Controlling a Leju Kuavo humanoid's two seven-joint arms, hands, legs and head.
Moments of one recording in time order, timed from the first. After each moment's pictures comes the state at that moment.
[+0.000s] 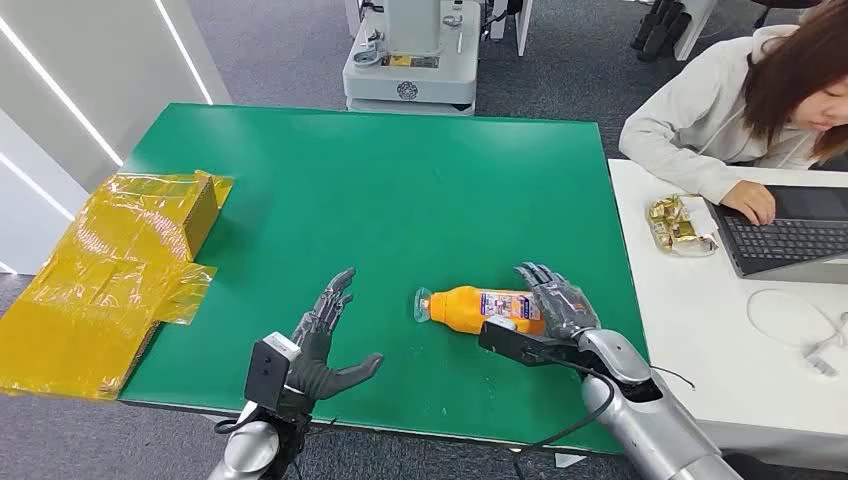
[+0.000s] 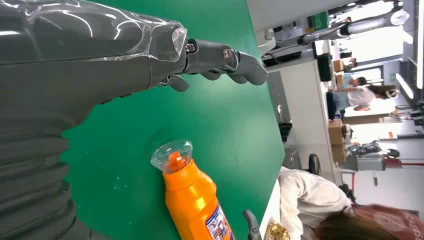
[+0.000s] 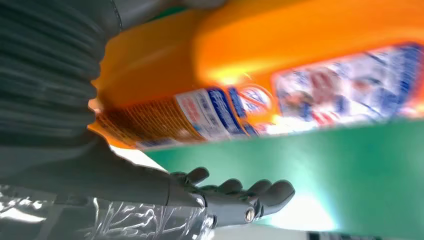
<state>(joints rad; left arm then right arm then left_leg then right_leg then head) 0.00 -0.05 -0.39 -1.45 -0.01 -0.01 -0.44 -0.53 -0.26 0.62 -0.92 0.80 0.01 0.07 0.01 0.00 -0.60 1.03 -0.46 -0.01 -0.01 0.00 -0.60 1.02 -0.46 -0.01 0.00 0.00</state>
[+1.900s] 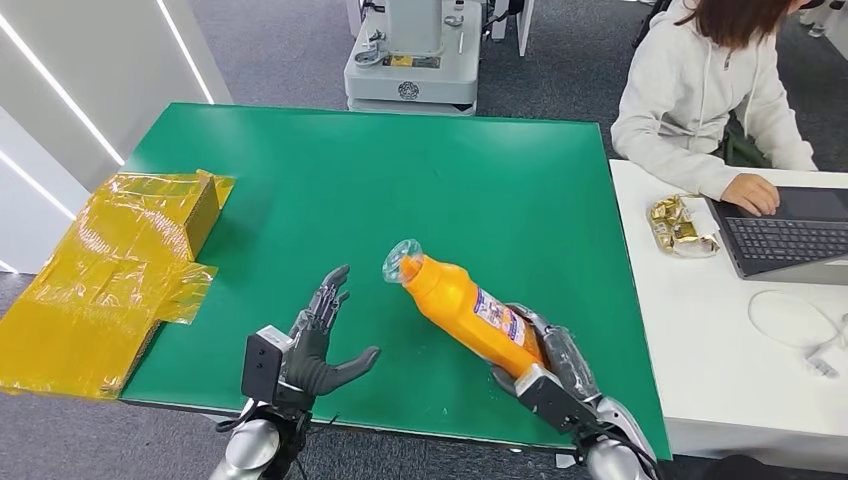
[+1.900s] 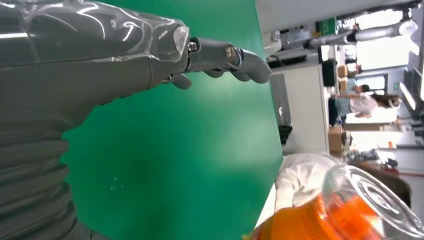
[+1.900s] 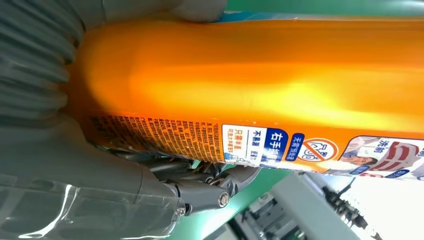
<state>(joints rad) -0.01 -0.07 -0.36 -1.43 0.01 -0.01 -0.46 -0.17 -0.21 0.40 -1.19 0.34 -0.15 -0.40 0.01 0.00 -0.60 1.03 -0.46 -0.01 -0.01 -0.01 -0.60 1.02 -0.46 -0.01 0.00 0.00</state>
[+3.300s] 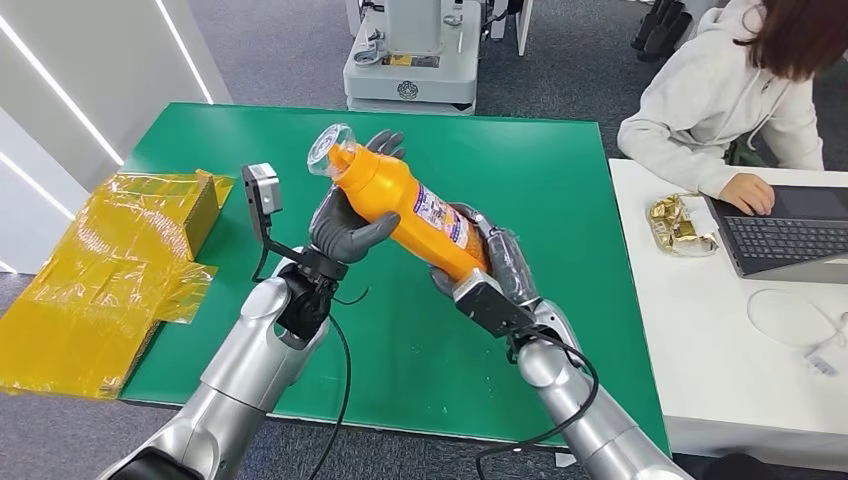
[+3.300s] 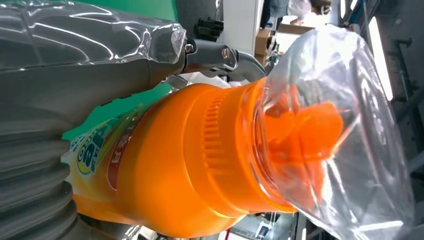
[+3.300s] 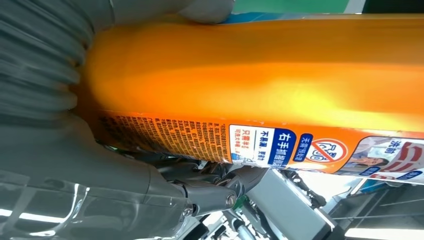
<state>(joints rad) -0.54 -0.10 -0.42 -1.21 0.52 -0.31 -0.29 -0.60 0.02 0.56 -0.84 0.25 -0.30 -0.50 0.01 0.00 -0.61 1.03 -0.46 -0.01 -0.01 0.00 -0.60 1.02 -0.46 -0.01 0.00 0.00</state>
